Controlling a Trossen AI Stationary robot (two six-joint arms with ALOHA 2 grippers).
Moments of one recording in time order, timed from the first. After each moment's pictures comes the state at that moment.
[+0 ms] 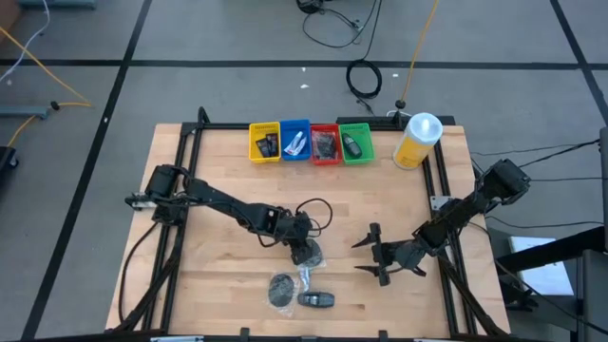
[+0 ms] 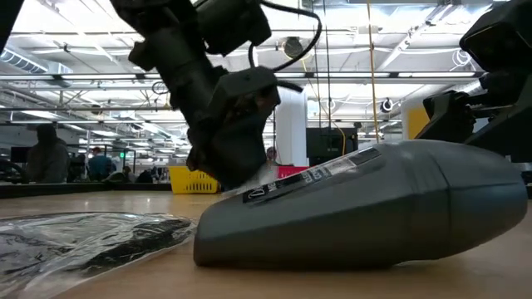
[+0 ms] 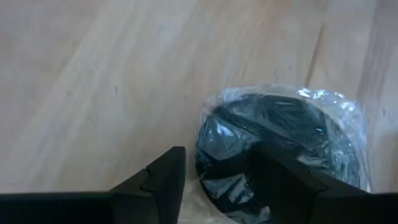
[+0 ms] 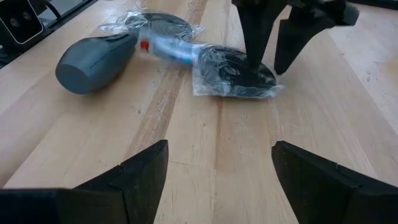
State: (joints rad) left arm -0.18 1.92 1.10 -0.14 -0.02 -0.63; right arm 0.65 1.51 0.30 0.70 0.50 0.17
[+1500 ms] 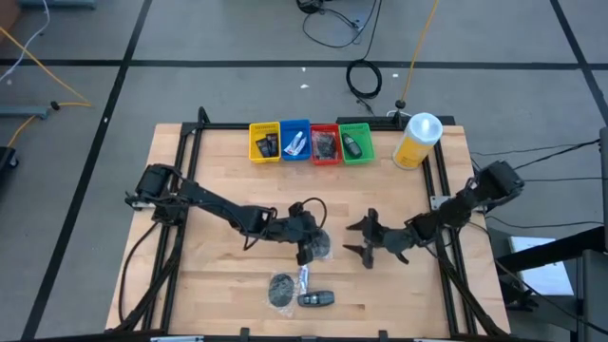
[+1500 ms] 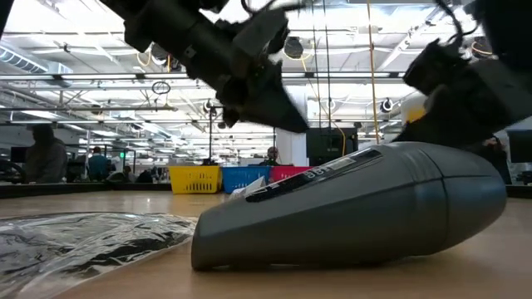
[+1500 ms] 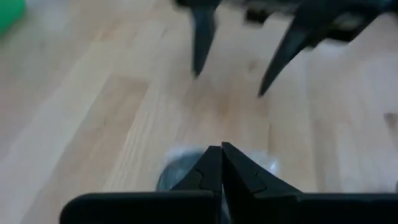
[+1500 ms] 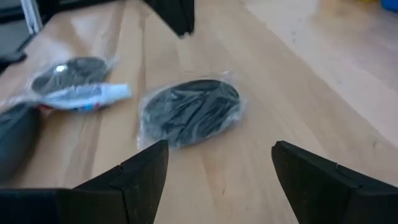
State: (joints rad) left arm -0.22 1.85 1.07 0.16 -0.24 -0.34; right arm 0.46 1.57 0.30 0.78 0.50 0.45
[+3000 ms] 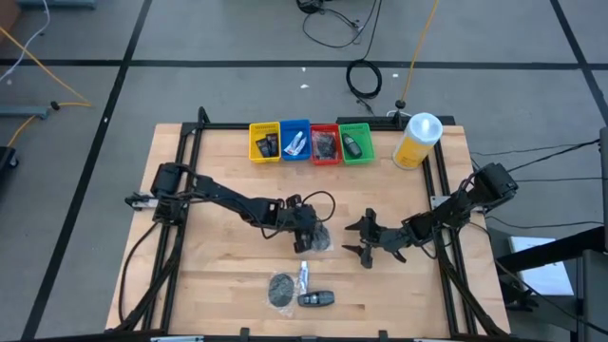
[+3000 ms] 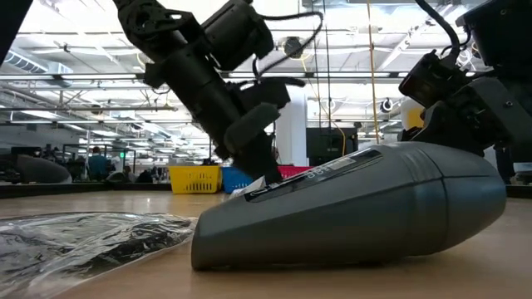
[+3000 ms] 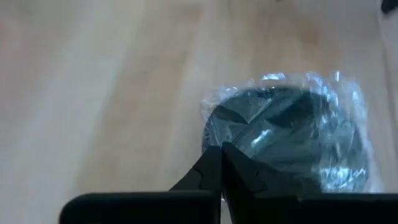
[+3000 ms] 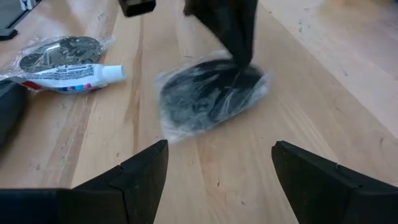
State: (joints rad) left arm -0.12 1.95 1.06 0.05 -0.19 -0.23; right arm 0.43 1.62 0.30 0.81 0.47 0.40
